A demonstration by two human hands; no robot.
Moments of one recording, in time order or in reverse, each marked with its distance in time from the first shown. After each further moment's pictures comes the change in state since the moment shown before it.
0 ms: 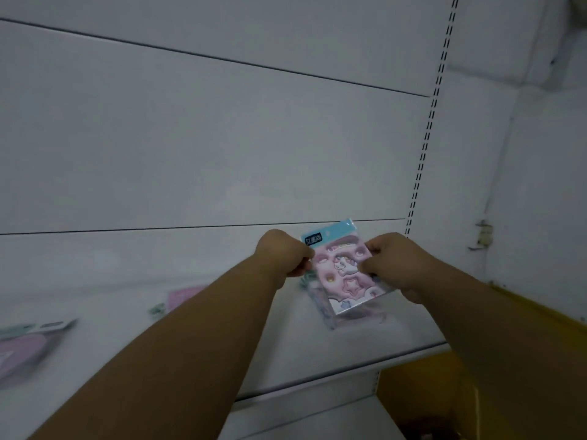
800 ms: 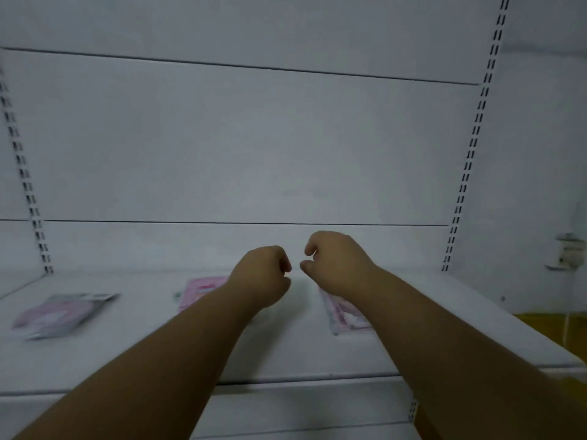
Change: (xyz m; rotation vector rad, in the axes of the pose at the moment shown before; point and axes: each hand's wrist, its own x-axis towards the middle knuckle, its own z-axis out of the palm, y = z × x) left_hand -0.027 -0.048 -0.024 0.815 0.305 0.327; right_hand 0.013 -0.038 0.061 -0.323 -0.055 -0.527
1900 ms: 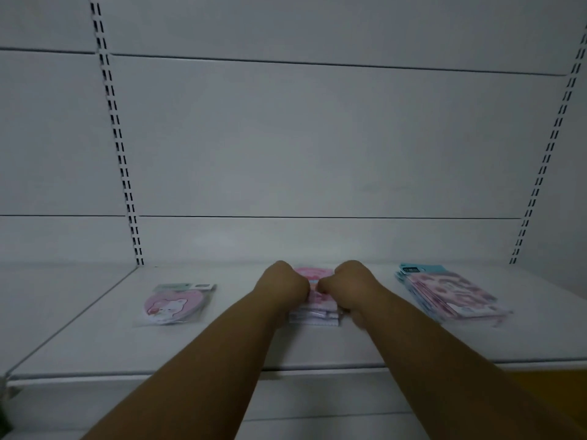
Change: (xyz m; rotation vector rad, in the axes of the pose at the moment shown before) left_hand -0.039 -0.107 -0.054 -0.558 -0.184 -0.449; right_hand -0.004 -0.114 0.098 0.591 -0.103 0.501
